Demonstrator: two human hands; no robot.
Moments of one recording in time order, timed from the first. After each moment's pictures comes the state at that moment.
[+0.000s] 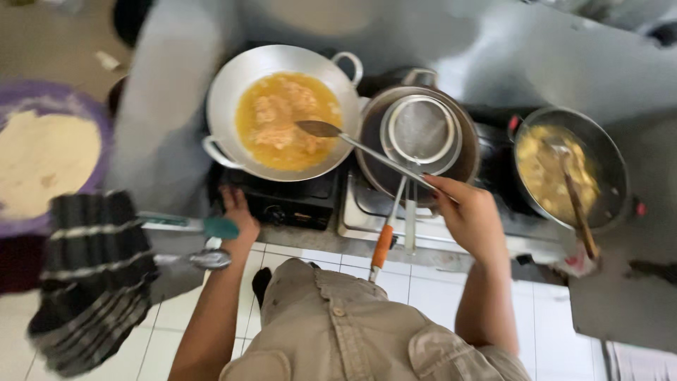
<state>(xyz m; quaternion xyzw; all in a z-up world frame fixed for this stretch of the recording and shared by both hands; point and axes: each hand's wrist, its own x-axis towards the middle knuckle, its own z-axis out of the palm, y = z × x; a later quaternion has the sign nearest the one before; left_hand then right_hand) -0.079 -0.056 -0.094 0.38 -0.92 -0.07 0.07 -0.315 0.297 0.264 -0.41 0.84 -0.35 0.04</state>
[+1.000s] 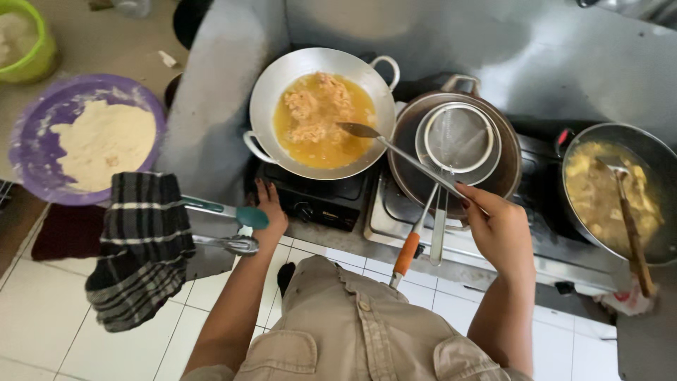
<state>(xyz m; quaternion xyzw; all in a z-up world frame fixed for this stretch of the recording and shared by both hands) -0.085 -0.051 -0.068 0.37 -0.93 0.02 -0.02 -0.318 0.297 0.249 -0.39 0.83 -0.39 0.03</state>
